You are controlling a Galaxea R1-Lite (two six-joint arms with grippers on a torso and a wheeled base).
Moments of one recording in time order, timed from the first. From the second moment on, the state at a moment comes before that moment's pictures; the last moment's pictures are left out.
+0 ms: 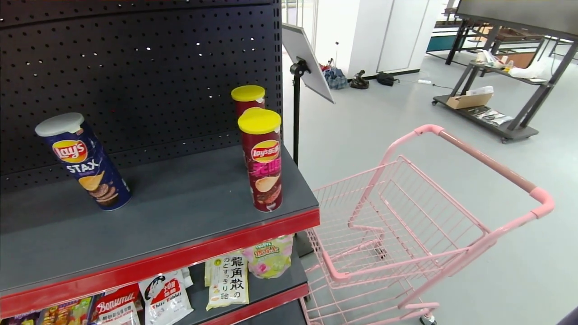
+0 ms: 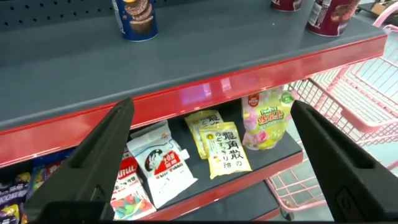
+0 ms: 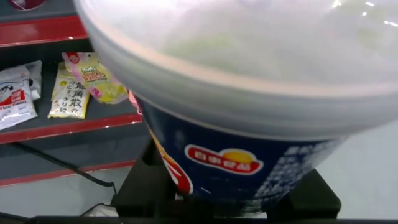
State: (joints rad) left arm 0.00 0.00 0.00 0.00 -0.04 0.01; right arm 0.13 0.47 -0.47 0.27 0.01 -0.05
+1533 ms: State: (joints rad) left arm 0.00 0.00 0.00 0.00 -0.04 0.01; right arm 0.14 0.10 -0.25 0.23 0.00 -0.08
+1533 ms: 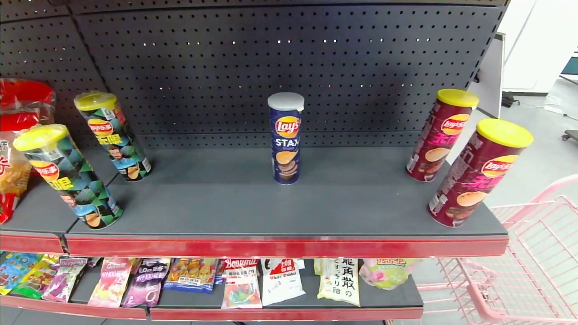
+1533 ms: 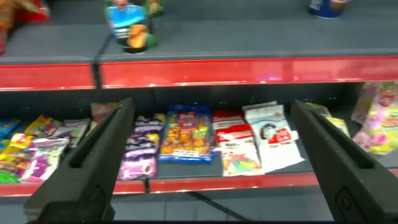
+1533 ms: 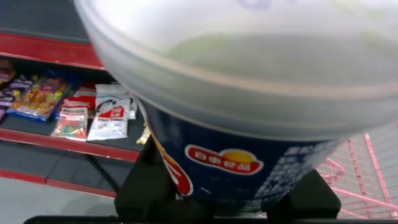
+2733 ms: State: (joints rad) left arm 0.00 0.00 0.00 0.00 -0.04 0.00; right arm 0.18 0.12 -0.26 0.23 0.07 -0.08
